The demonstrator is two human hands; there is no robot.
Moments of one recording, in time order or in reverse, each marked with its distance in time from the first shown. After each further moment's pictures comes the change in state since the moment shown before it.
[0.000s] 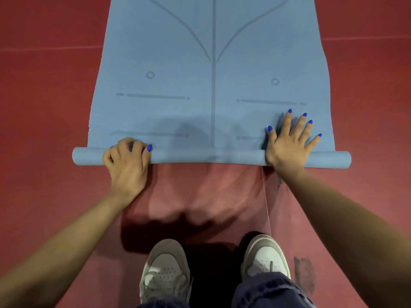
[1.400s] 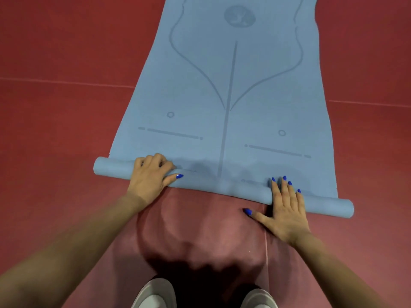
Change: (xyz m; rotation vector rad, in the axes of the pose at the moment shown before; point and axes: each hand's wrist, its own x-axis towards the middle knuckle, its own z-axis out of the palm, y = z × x) left_hand 0.051 0.014 0.001 0.100 0.058 0.333; right_hand -0.032 0.026 -0.005 -0.040 -0.230 -0.398
